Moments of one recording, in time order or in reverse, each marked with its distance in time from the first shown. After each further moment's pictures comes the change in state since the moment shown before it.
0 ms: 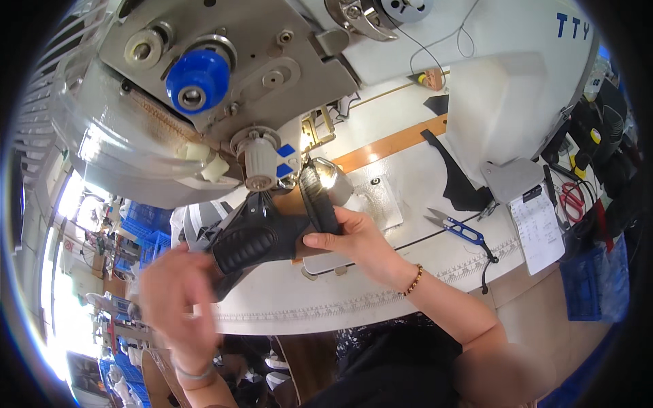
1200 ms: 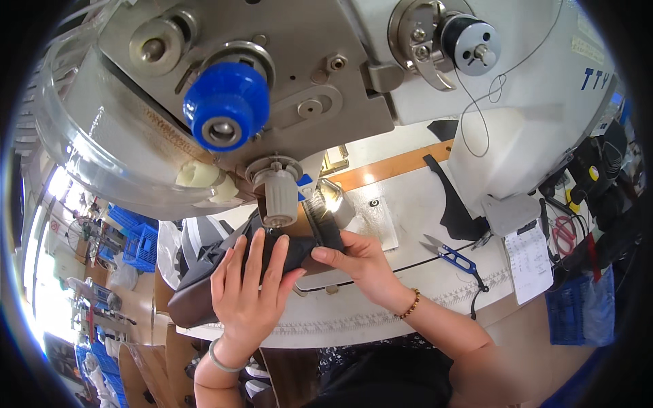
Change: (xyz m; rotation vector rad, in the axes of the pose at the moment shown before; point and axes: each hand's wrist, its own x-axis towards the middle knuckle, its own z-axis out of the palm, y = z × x) left_hand -0.018 0.014 0.075 0.413 0.006 0.088; right_hand -0.002 -0.004 0.010 0.052 -0.022 -0.085
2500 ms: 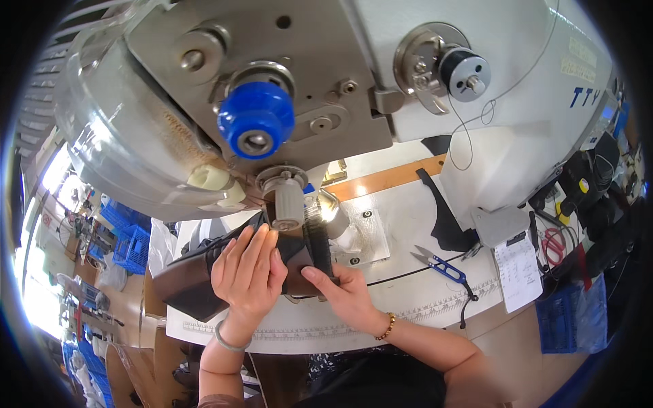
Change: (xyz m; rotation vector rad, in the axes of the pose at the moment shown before) left_hand 0.009 -0.003 0.037 -0.065 0.322 -0.072; right_hand -0.018 0.031 0.015 -0.223 0.214 -0.007
